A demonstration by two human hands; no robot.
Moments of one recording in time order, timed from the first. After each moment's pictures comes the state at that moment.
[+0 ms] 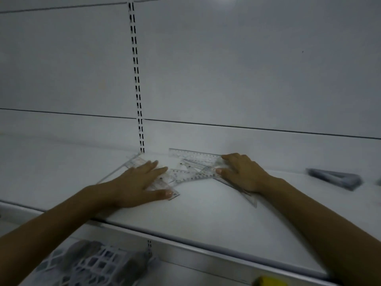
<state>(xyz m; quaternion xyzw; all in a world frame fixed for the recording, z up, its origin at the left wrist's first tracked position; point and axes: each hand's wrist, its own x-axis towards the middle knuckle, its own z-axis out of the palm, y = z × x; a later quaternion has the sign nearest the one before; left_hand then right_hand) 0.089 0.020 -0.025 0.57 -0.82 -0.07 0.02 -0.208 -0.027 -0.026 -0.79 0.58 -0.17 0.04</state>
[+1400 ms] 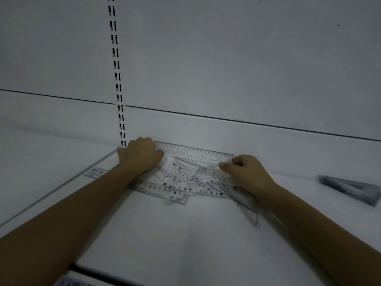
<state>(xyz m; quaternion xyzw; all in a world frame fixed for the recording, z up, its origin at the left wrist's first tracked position) 0.044 -0.105 -0.031 0.73 -0.65 0.00 0.22 -0.200 -0.051 -0.032 -0.63 0.66 -0.37 0.21</state>
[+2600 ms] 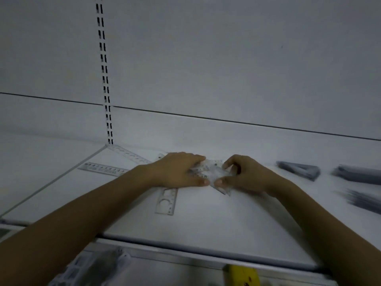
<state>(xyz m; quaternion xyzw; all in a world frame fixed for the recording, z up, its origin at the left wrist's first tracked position) -0.033 -0.036 -0.023 0.39 -0.91 -0.06 0.10 -0.237 0.021 -0.002 -0.72 0.66 -0.17 0.15</state>
